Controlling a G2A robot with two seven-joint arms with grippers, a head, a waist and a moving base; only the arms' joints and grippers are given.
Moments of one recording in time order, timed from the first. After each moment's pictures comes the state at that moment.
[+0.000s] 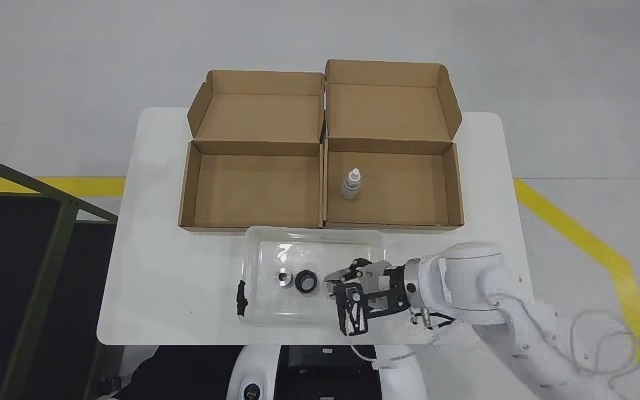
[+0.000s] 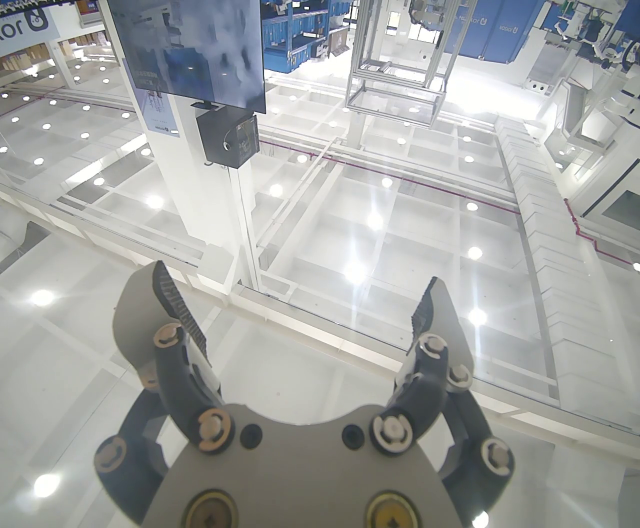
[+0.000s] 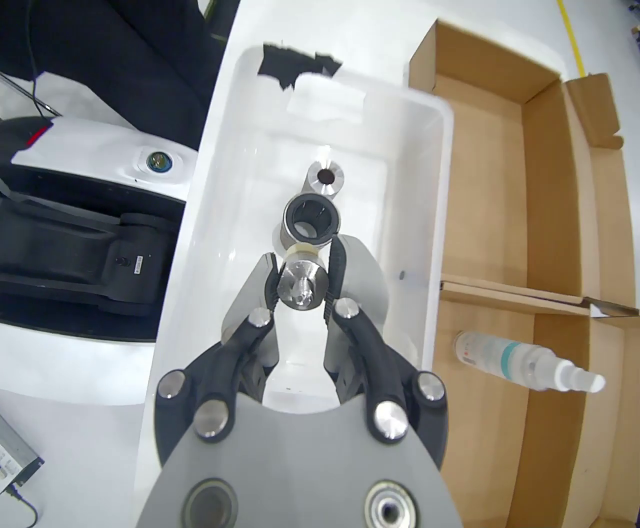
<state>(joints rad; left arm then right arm) -0.39 -0.34 -0.21 -1.15 3.07 0.45 0.08 -1.12 -1.00 1.03 -2.09 -1.06 -1.01 0.70</state>
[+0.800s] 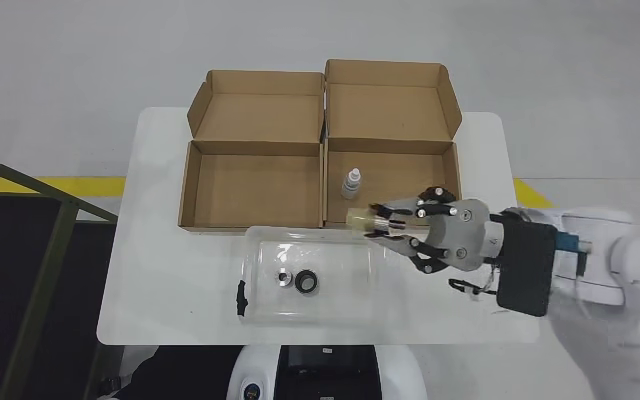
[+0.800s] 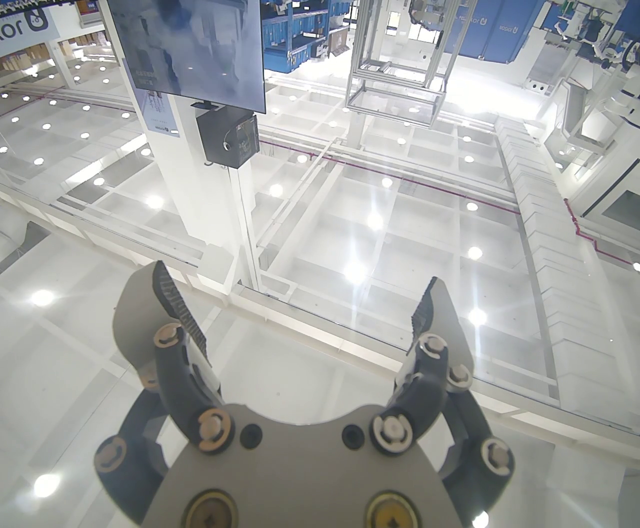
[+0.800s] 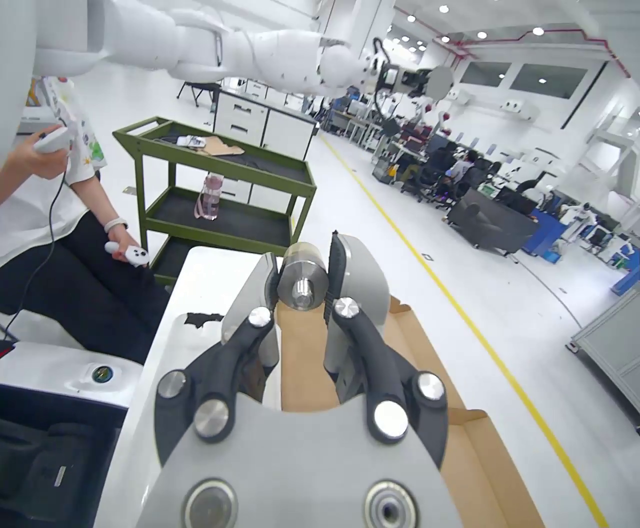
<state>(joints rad) -0.39 -0.34 -0.21 -1.15 3.07 0.45 0.08 -1.08 -0.95 1.40 -2.18 -0.75 -0.93 0.19</state>
